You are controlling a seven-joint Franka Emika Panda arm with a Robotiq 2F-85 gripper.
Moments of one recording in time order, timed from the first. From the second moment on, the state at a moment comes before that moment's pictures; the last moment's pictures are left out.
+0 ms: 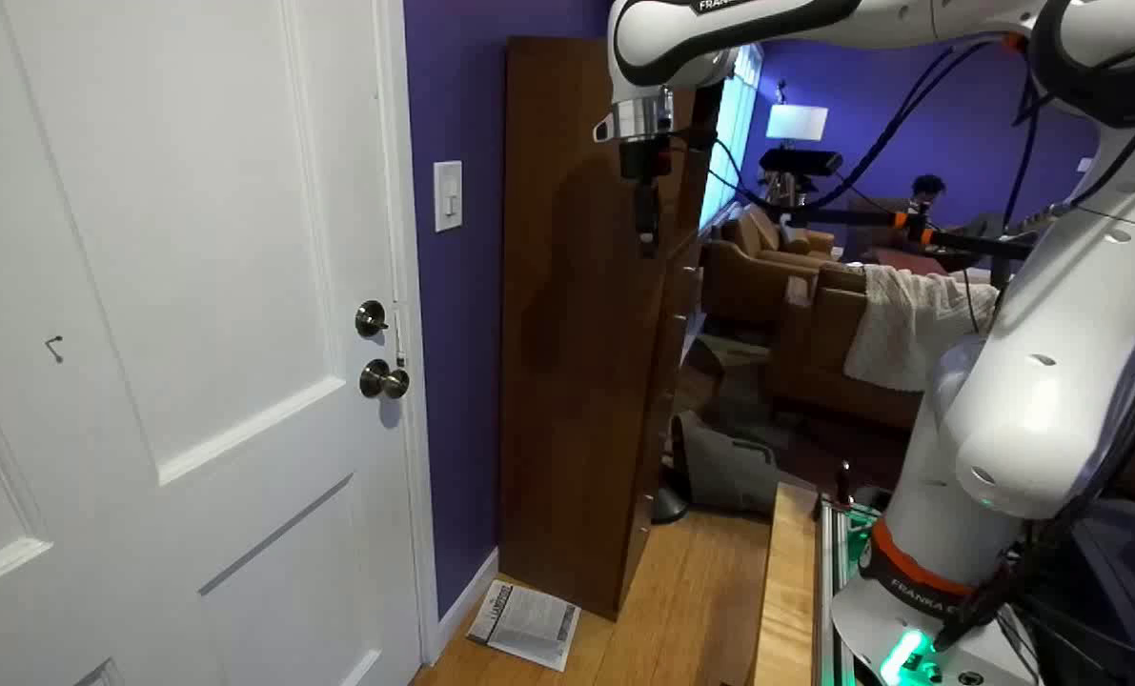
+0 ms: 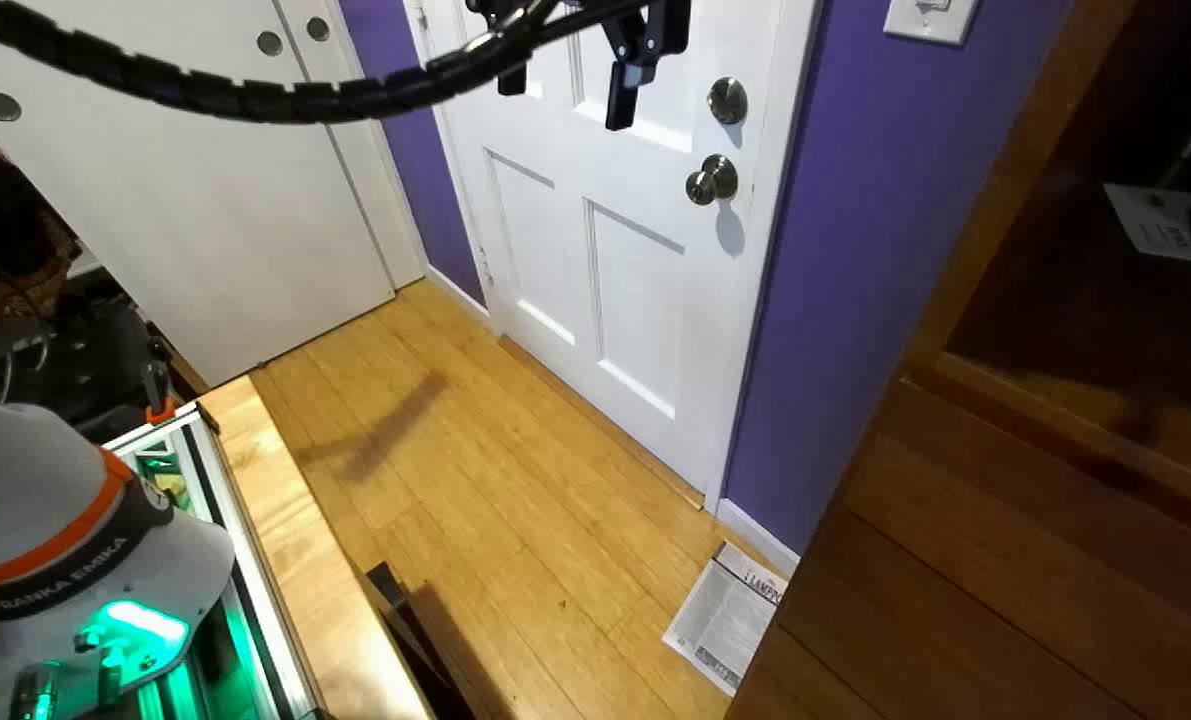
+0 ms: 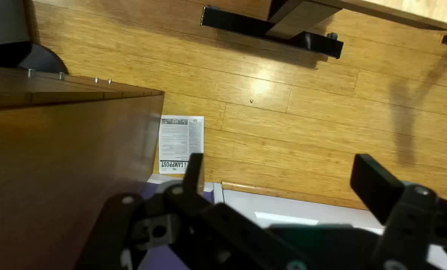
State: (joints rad) arm -0.07 -0.18 -0.27 -1.92 -0.10 1.57 -0.55
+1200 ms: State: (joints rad) arm -0.09 -0.10 -0.26 -1.86 -0.10 1.92 -0.62
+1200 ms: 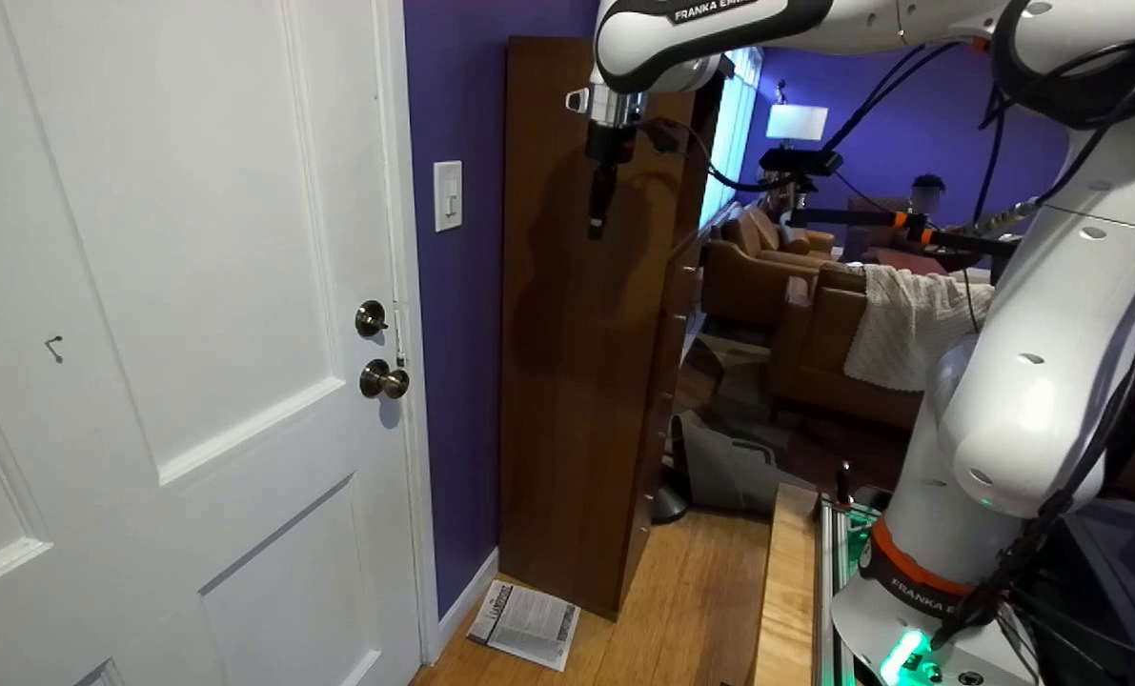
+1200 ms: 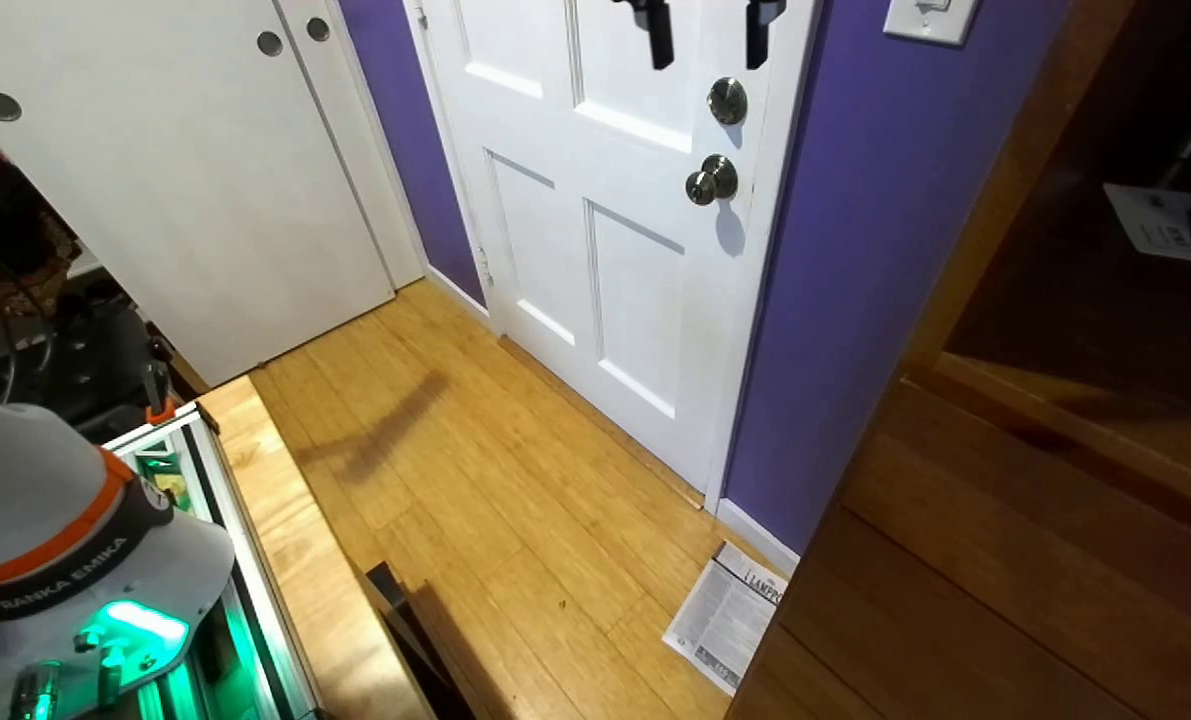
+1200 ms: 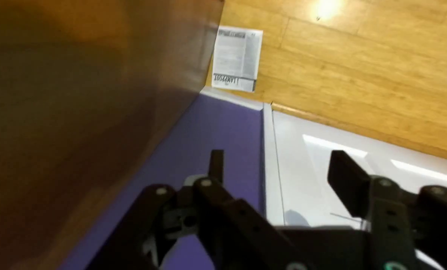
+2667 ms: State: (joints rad) arm -0.20 0.23 -0.12 -1.63 0.18 2.49 -0.79
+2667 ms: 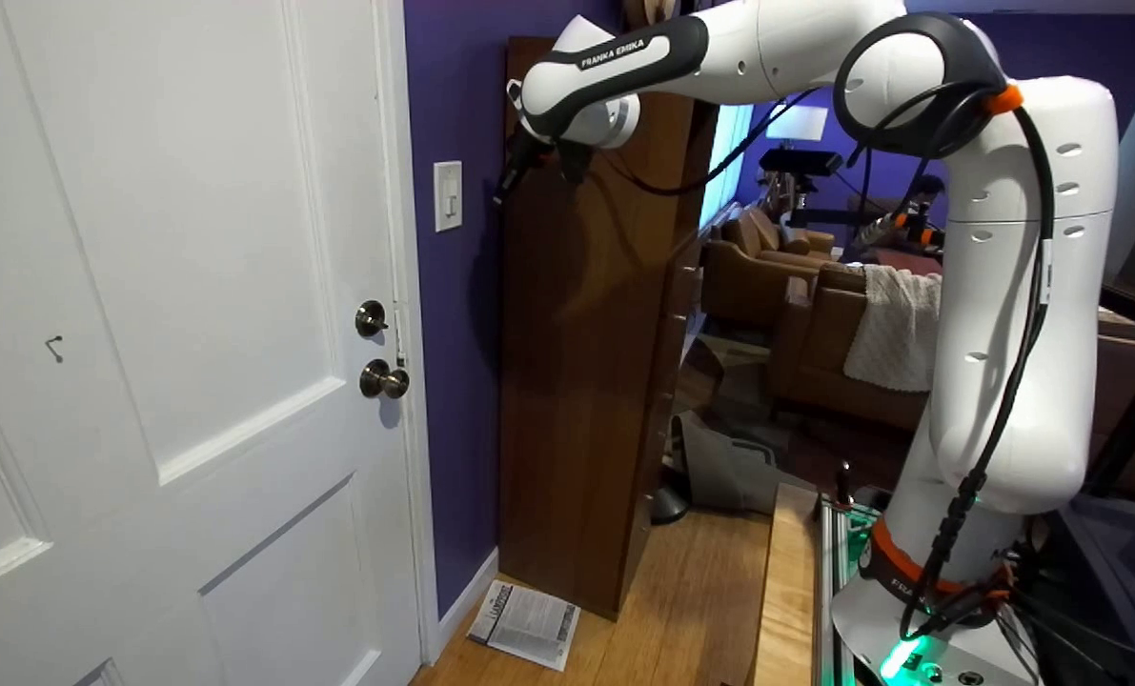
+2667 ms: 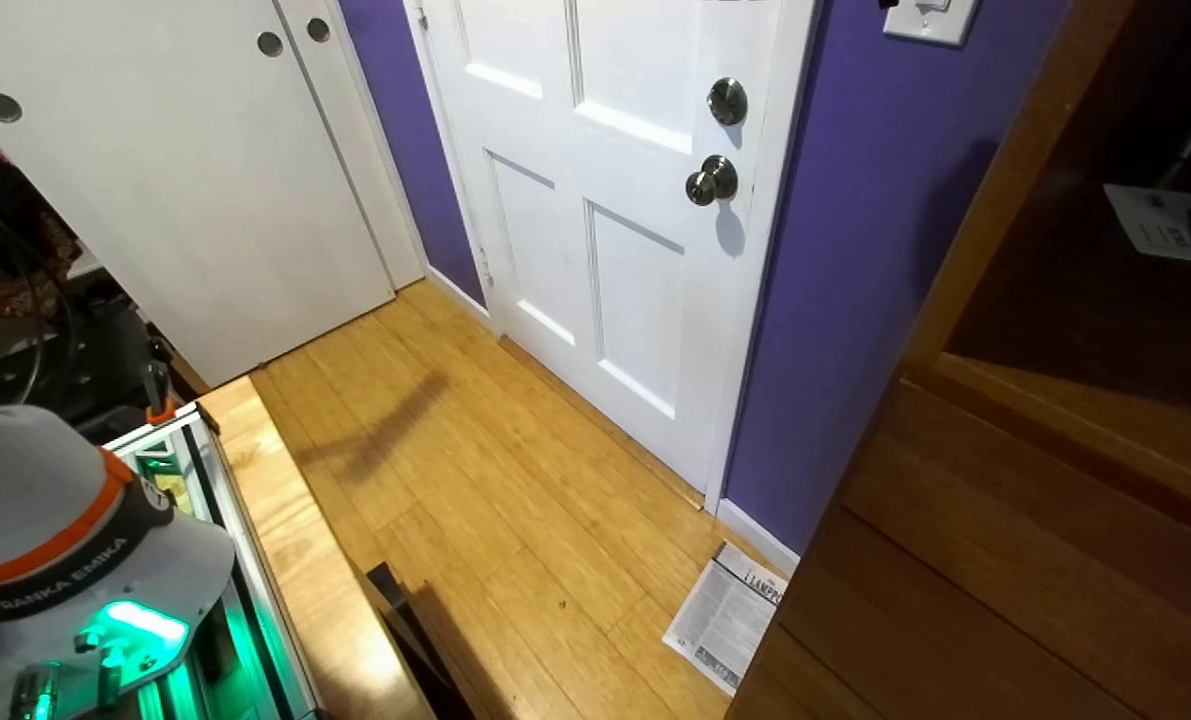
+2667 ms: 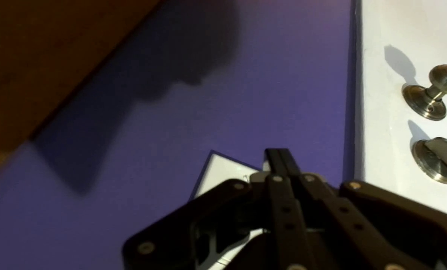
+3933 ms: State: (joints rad) arm -0.26 0.45 -0.01 -1.38 0.18 2.55 -0.79
